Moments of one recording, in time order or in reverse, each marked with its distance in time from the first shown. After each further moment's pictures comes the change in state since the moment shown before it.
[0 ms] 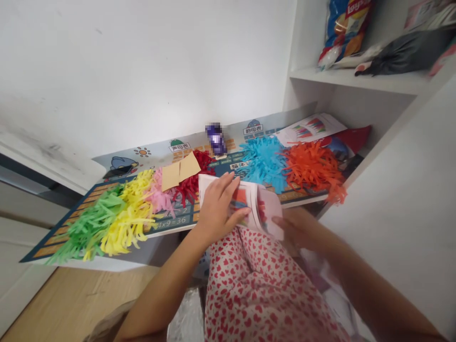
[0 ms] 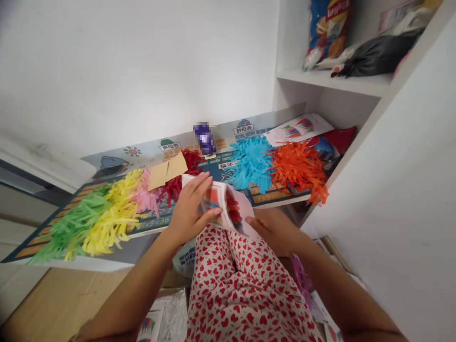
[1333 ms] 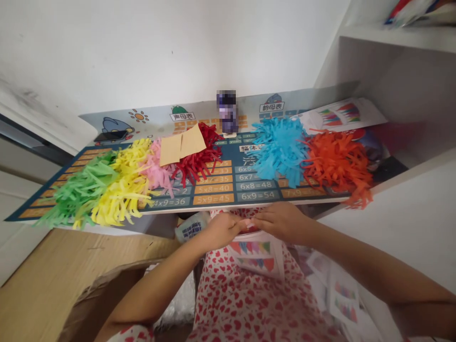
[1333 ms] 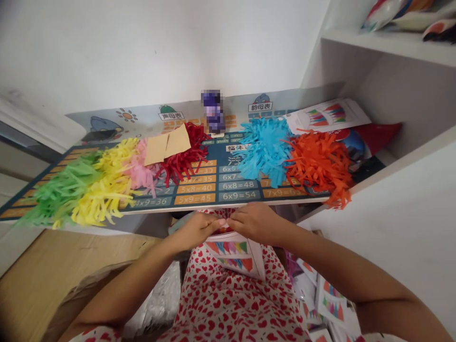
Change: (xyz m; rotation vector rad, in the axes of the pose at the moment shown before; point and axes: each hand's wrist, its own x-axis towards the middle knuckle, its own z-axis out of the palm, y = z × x) left_hand -0.055 -0.020 0.051 -0.552 -0.606 -0.420; right_hand 0.051 0.013 0.039 -0.366 -0.280 -0.578
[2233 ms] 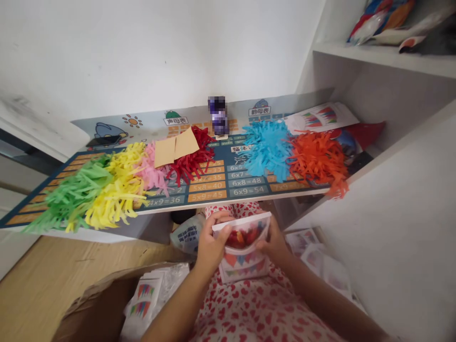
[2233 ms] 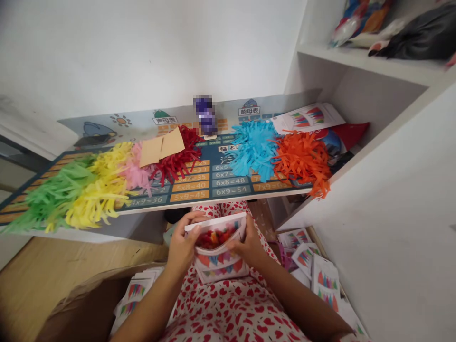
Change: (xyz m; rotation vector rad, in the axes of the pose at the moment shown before) left_hand -0.043 0.016 0.057 -0.575 0.806 -0.009; right_hand -0.038 -0.075 0.099 0.885 0.808 0.719
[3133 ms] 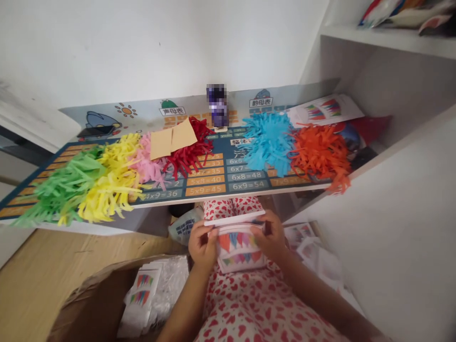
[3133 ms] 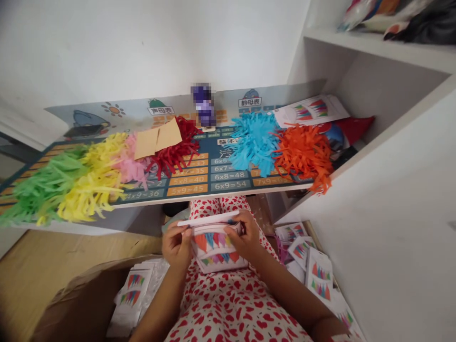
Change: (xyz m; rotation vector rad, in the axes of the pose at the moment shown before) left_hand -0.020 -0.087 -0.014 0.151 0.379 0.481; right_hand 0.010 0.015 0.007 -0.145 0.160 -0.379
